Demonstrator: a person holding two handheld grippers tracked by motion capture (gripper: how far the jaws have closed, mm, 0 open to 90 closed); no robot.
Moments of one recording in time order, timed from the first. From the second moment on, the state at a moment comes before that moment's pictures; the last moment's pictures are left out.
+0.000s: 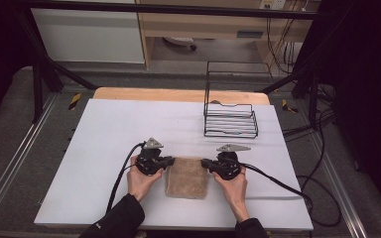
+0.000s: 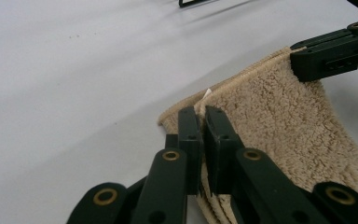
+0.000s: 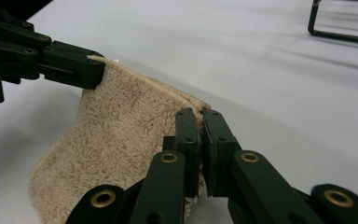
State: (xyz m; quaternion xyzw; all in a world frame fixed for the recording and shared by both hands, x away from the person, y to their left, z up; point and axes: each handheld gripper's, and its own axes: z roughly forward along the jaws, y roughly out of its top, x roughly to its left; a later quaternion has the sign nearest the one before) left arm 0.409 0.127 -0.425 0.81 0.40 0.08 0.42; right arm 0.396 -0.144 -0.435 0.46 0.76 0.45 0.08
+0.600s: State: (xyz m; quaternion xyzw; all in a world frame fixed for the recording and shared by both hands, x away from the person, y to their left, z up) left arm 0.387 0.136 -0.405 0.80 0.37 0.10 0.46; right arm 0.380 -0.143 -0.413 0.42 0.76 0.49 0.10
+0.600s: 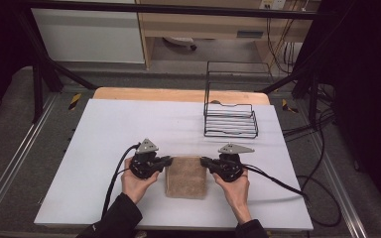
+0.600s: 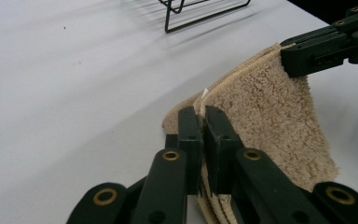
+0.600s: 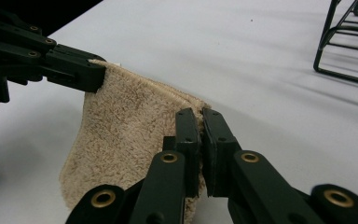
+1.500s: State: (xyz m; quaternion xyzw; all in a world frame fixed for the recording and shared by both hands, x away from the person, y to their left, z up) left arm 0.364 0.135 -0.371 0.78 0.34 0.13 0.51; right arm 0.363 -0.156 -0.373 0.38 0.75 0.53 0.15
